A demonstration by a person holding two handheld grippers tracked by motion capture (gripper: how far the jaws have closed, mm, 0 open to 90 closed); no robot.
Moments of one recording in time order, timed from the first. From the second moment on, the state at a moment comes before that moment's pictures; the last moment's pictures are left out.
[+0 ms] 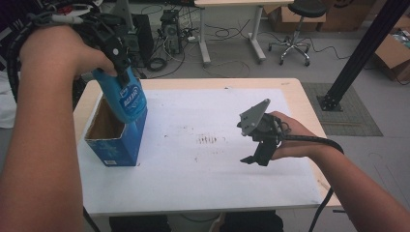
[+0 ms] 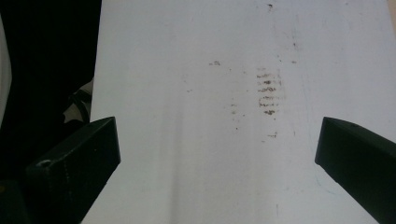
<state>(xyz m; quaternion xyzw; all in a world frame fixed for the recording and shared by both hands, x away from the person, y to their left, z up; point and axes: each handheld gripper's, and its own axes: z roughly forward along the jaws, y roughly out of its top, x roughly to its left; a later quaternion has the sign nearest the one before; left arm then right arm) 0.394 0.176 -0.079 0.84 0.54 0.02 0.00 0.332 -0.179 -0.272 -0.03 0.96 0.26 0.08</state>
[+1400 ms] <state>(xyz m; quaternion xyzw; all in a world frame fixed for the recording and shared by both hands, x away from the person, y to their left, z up) 0.411 0.239 -0.105 0.72 0.70 0.02 -0.03 0.336 -0.184 -0.249 -0.06 0.99 0.13 0.05</state>
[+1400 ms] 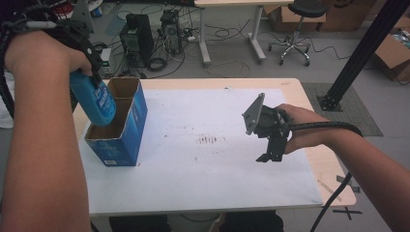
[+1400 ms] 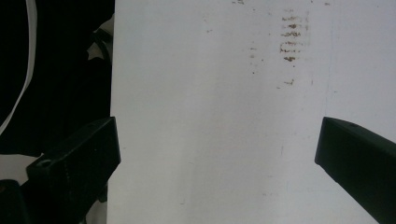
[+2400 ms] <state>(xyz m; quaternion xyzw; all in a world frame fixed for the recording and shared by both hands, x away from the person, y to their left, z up) 0.427 0.246 -0.234 0.72 0.69 -0.01 -0.04 0.338 -0.186 -0.255 -0.05 0.99 0.13 0.04</state>
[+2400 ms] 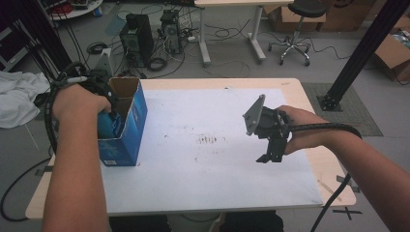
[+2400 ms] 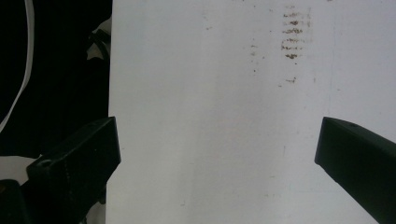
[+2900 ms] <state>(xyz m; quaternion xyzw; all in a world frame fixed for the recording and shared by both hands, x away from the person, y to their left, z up) 0.434 0.246 -0.270 0.72 0.69 0.00 -0.05 0.340 -0.185 -0.259 -0.05 0.99 0.13 0.04</state>
